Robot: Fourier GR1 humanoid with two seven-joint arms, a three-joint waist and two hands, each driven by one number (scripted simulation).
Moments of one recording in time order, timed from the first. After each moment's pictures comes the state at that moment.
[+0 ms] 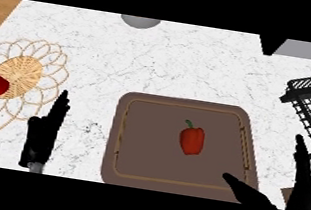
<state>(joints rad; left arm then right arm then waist) 0.04 0.24 -0.20 -1.36 0.11 0.32 0.00 0.27 -0.25 0.29 -1.99 0.59 -0.56 0.57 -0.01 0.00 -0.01</state>
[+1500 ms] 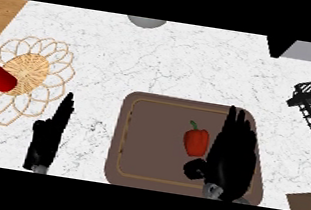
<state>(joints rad) 0.05 0.21 -0.22 -1.38 0.08 0.31 0.01 -0.14 -0.02 0.51 -1.78 1.20 0.08 1.25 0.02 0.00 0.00</state>
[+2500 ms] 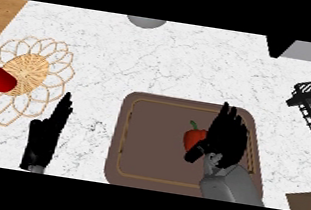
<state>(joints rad) 0.06 0.22 -0.20 -1.39 0.08 0.29 0.02 -0.28 -0.01 0.40 -1.52 0.99 0.13 1.25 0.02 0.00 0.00</state>
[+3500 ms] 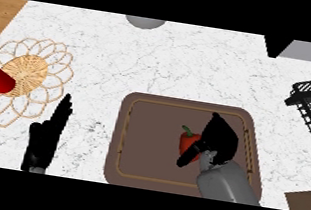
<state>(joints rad) 0.07 0.20 -0.19 -1.38 0.07 0.28 -0.01 -0.30 -0.01 0.40 -1.39 0.85 0.07 1.26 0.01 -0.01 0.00</state>
